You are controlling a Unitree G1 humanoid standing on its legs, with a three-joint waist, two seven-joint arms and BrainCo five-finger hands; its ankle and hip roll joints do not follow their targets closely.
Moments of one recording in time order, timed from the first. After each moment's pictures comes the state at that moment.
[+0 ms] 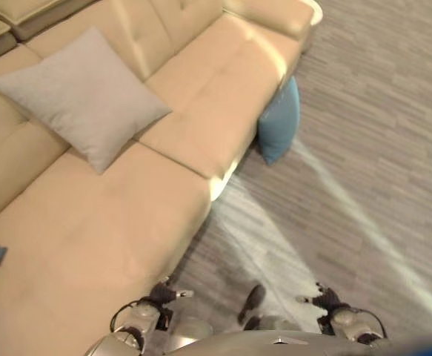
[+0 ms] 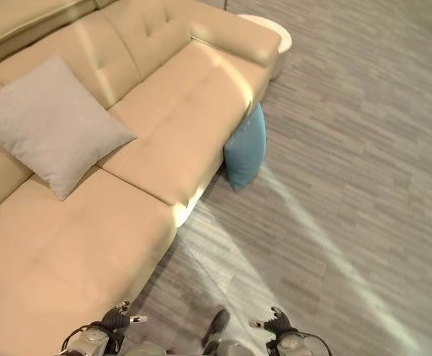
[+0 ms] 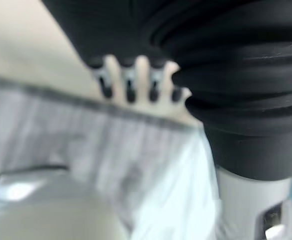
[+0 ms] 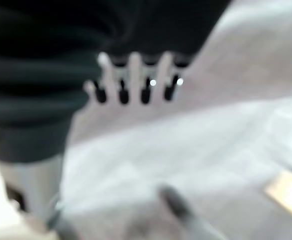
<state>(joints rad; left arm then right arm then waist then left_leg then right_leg) -0.12 0.29 -0.32 1.26 -0.16 -0.14 0.05 -0.16 -0.20 0.33 1.22 0.08 -0.11 -0.18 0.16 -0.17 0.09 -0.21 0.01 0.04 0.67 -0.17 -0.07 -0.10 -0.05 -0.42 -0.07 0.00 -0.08</state>
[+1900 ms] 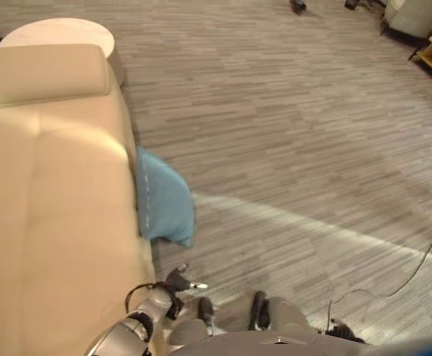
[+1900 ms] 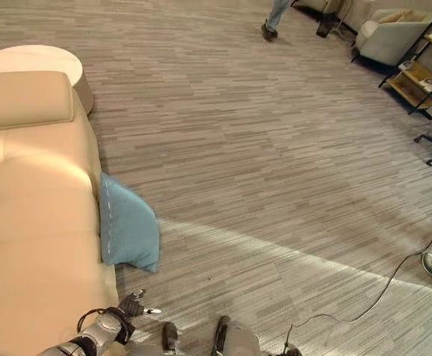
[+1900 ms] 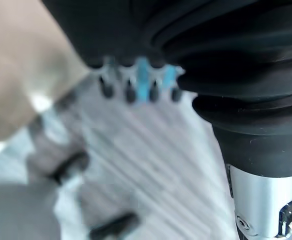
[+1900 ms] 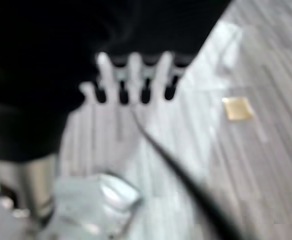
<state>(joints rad) -0.17 0.20 -0.47 1.27 -0.05 -0.12 0.03 0.07 -0.21 0.25 1.25 0.06 -0.06 -0.16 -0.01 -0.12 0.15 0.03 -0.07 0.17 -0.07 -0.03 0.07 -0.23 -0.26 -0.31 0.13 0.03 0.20</state>
